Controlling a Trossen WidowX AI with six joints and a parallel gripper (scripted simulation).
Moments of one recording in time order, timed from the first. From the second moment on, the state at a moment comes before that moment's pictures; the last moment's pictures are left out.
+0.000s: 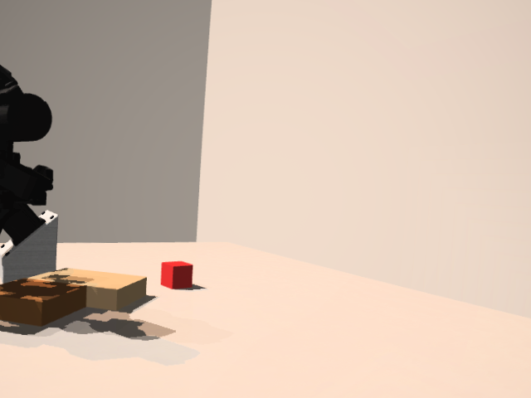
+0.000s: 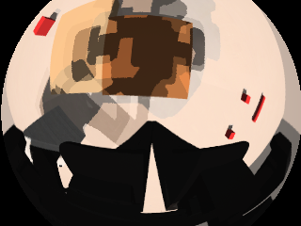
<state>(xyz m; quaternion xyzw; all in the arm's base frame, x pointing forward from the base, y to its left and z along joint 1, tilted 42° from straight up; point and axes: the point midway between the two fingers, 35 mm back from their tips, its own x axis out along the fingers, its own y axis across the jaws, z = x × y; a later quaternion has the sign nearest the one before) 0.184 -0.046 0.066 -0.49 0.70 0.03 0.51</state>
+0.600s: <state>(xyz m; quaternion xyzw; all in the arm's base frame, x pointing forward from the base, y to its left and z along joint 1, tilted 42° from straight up) 0.168 -0.080 0.025 -0.54 0.70 0.10 0.46</state>
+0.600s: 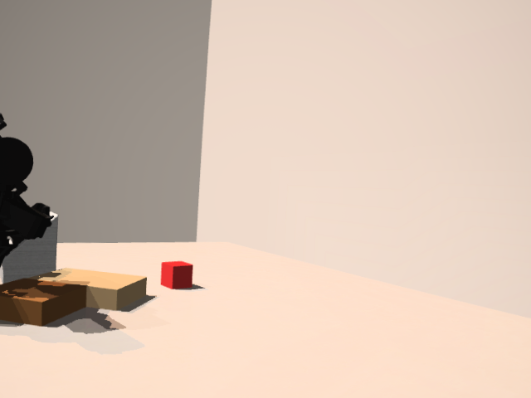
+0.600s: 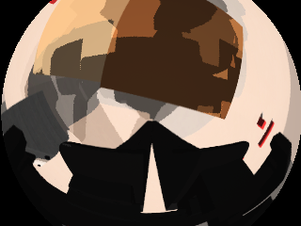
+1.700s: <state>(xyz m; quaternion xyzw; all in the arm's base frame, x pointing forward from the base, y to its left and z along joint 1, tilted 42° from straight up) 0.179 -0.070 0.014 -0.54 0.69 0.10 0.46</state>
